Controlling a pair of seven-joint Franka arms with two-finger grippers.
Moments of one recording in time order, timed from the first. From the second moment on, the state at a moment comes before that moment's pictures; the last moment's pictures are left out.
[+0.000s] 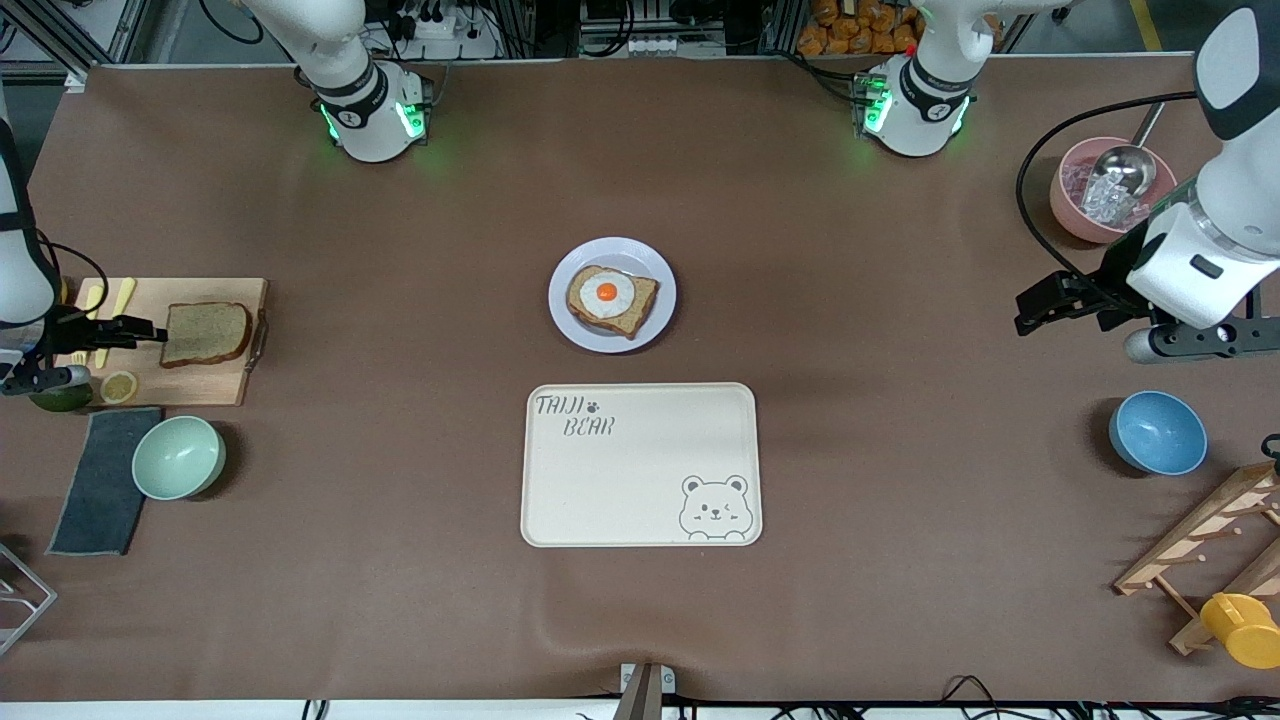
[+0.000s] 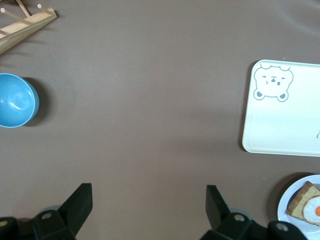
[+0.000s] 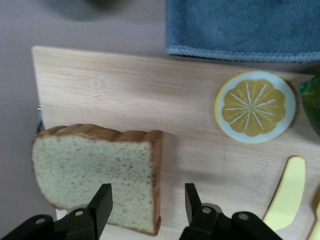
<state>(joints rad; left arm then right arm) 0.00 0.10 -0.12 -1.56 -0.05 1.70 -0.20 -0.62 0.53 0.02 -1.83 0.01 2.04 -0.73</state>
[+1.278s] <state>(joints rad) 0.01 0.10 -0.13 -1.55 -0.13 1.70 -0.20 -0.62 0.55 0.02 -1.88 0.04 2.07 -0.73</state>
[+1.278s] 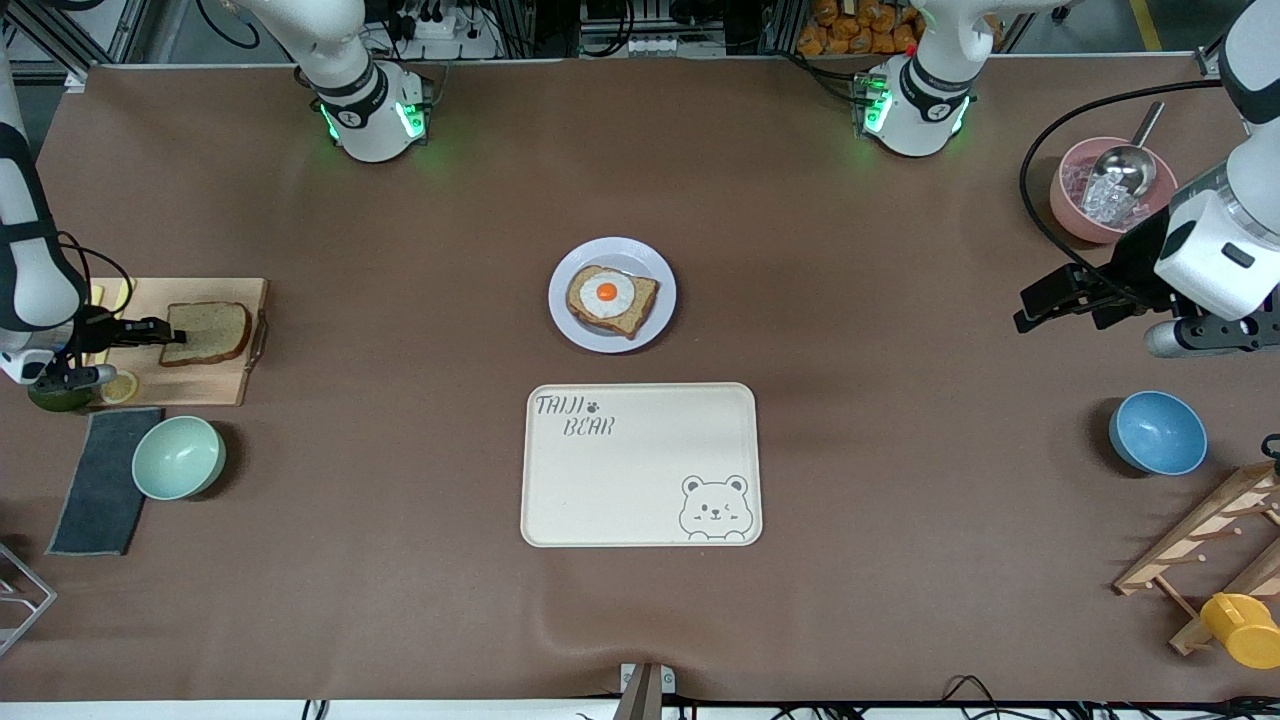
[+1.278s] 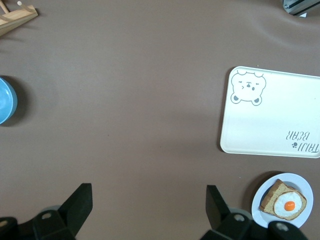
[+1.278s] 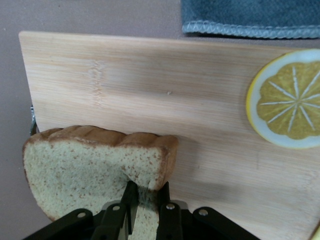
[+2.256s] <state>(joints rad) 0.01 0.10 -0.14 -1.54 -0.13 1.70 -0.20 -0.58 0.53 0.05 -1.63 0.09 1.68 -0.72</state>
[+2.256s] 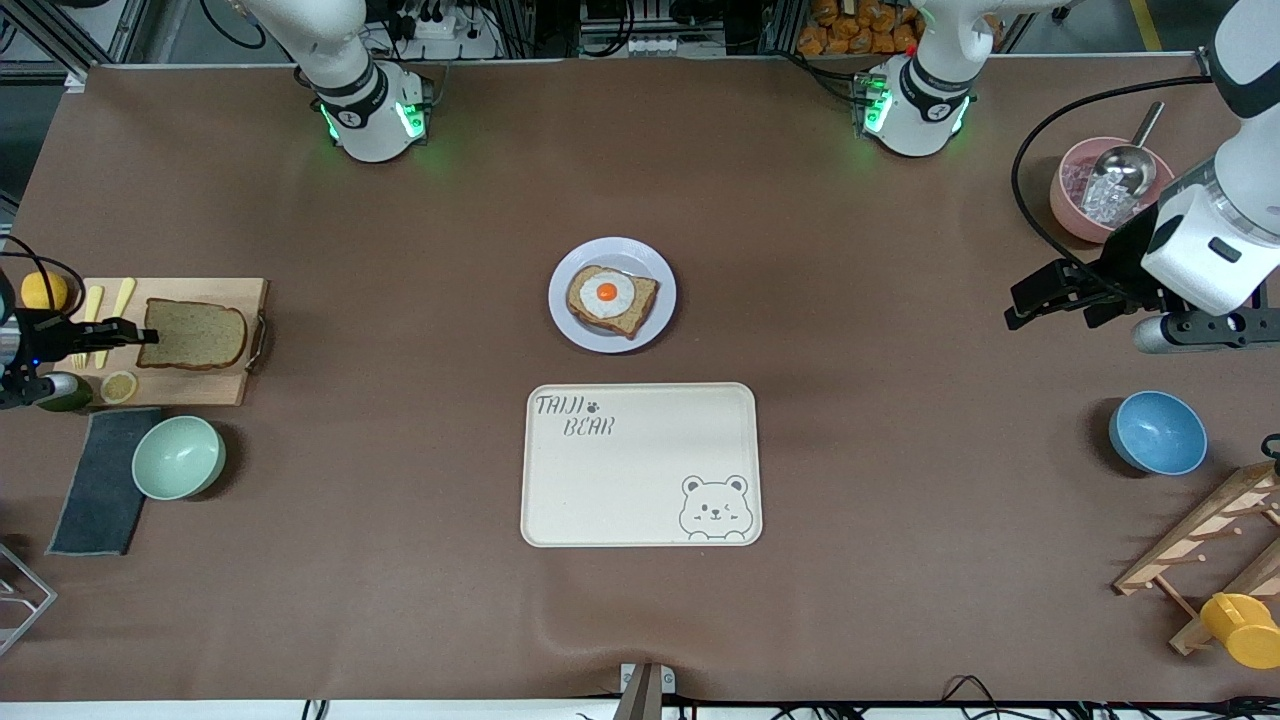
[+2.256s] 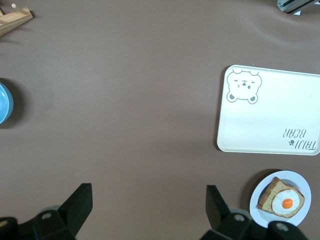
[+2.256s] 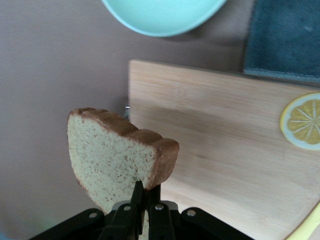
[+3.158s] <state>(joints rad) 0.01 0.09 -0.13 -1.53 -0.13 1.61 -0.20 -0.30 0.53 0.06 -1.62 0.32 1.59 -0.45</state>
